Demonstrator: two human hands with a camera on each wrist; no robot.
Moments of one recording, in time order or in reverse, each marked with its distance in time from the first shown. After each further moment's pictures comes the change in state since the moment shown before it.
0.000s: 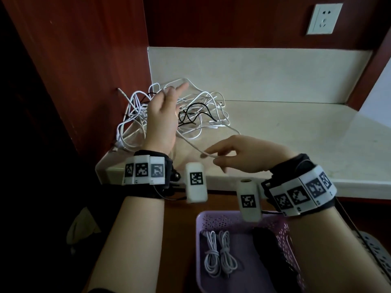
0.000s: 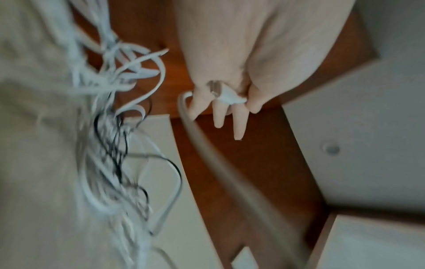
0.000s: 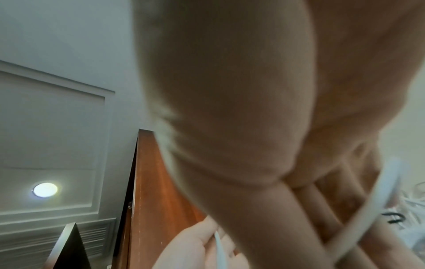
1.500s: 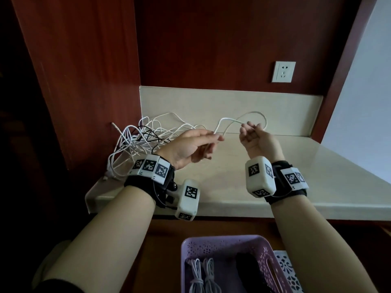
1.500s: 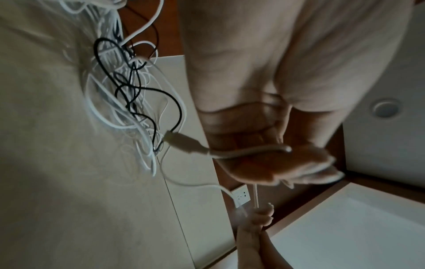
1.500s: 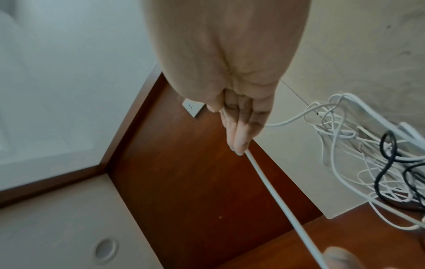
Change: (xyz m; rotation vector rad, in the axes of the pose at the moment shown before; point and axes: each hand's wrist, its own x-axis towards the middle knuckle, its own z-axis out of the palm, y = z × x) left_hand 0.007 0.028 0.047 -0.140 -0.746 -0.399; right_hand 0.004 0.049 -0.063 1.851 0.953 -0.016
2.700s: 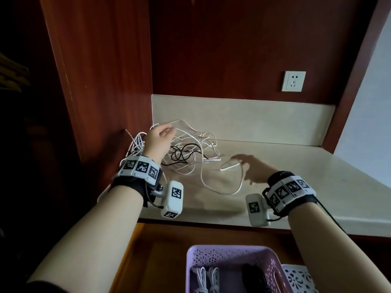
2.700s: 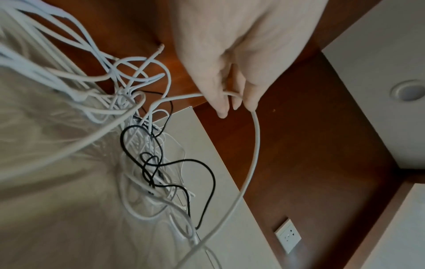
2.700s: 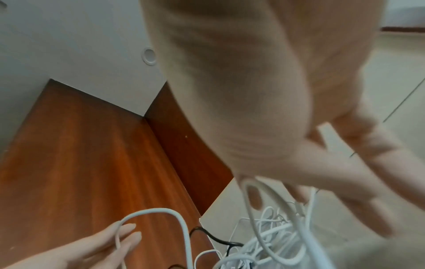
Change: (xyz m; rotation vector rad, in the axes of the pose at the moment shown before) left_hand -0.005 0.000 -0.066 0.360 0.878 0.180; right_hand 0.008 0.012 -0.028 -1.884 -0.329 0.070
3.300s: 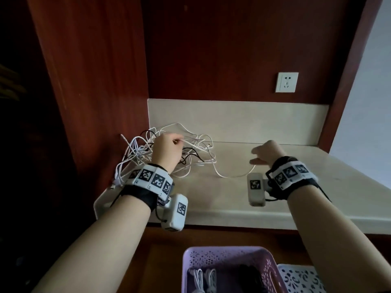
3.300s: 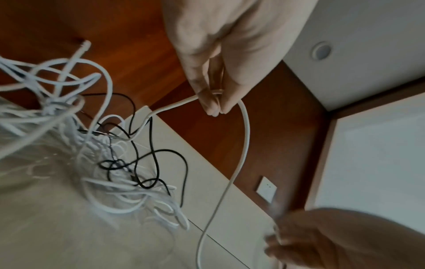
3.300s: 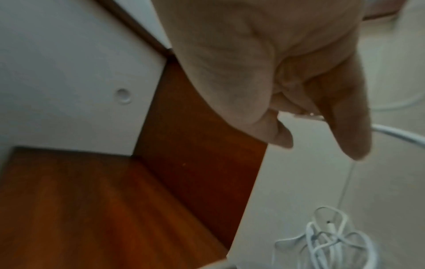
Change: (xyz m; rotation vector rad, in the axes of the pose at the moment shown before) left_hand -0.030 0.019 0.020 0.434 -0.005 0.291; right_hand 0.001 -0.001 -0.043 0.268 0.242 0.381
